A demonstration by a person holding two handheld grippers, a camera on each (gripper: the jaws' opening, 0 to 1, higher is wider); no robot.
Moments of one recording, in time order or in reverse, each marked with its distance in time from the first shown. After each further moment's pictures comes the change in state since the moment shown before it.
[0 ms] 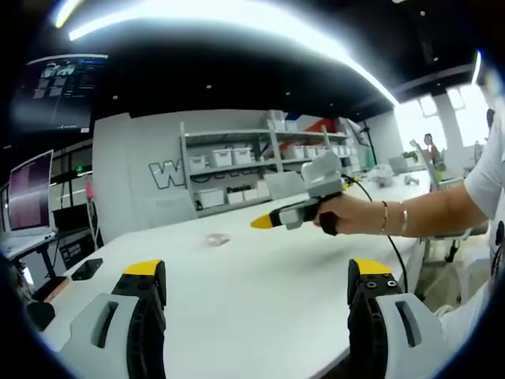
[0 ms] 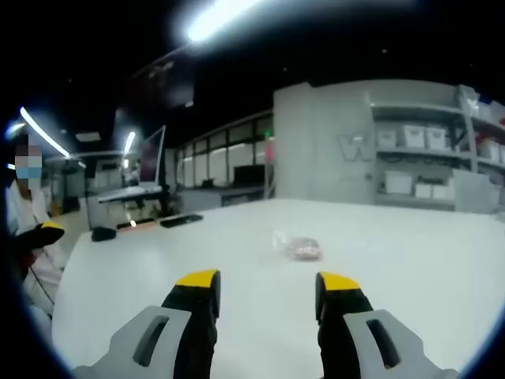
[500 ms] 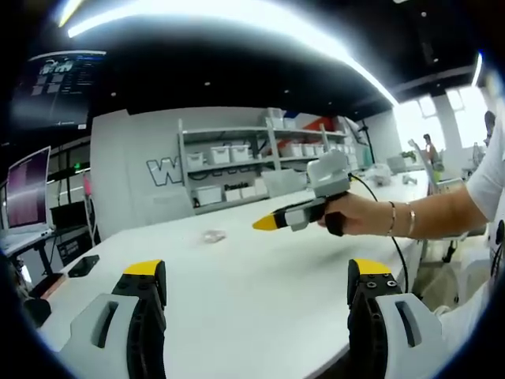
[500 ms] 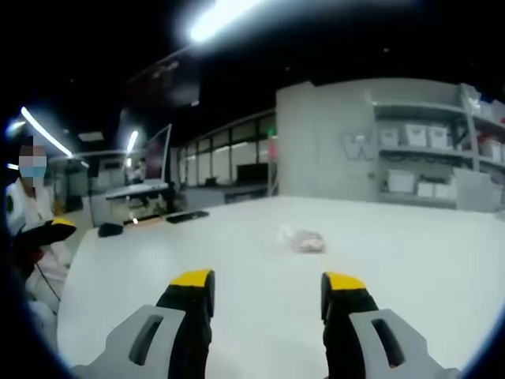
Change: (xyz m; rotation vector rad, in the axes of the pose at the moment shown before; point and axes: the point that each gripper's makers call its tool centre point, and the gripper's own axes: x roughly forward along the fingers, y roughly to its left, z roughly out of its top) left arm -0.002 -0.006 -0.006 -0.011 0.012 -0.010; right arm -0.027 0.020 -0.013 -0.005 0.009 0.020
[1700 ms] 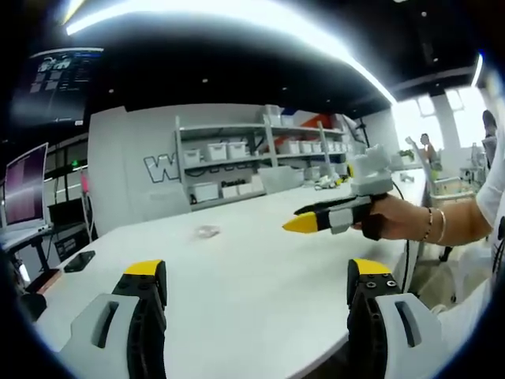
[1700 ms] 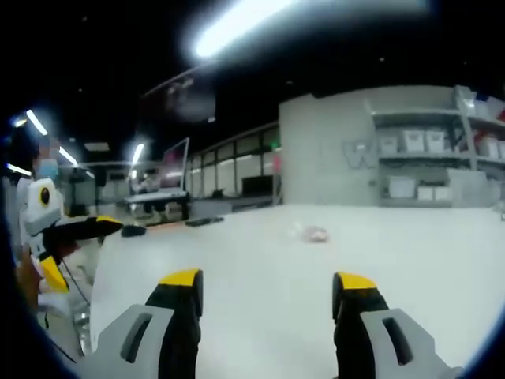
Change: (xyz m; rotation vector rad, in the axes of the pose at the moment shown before) left arm 0.005 -0.012 -0.007 -0.005 0.021 -0.018; right arm -0.071 0.017 -0.015 0.020 -0.074 0.018
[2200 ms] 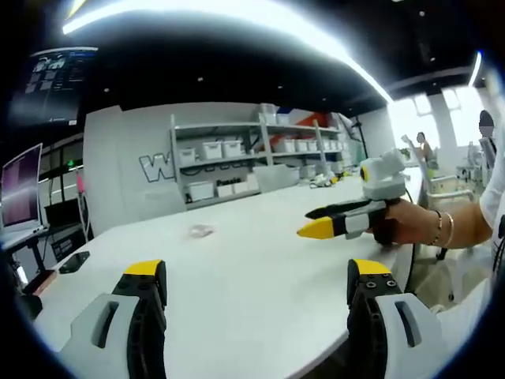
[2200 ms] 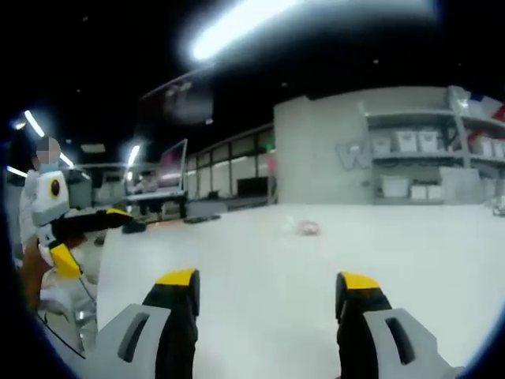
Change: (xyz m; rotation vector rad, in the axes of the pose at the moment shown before) left arm 0.005 -0.008 0.000 0.006 0.008 -0.021; right arm -0.032 -0.004 -0.014 0.013 -0.009 -0.034
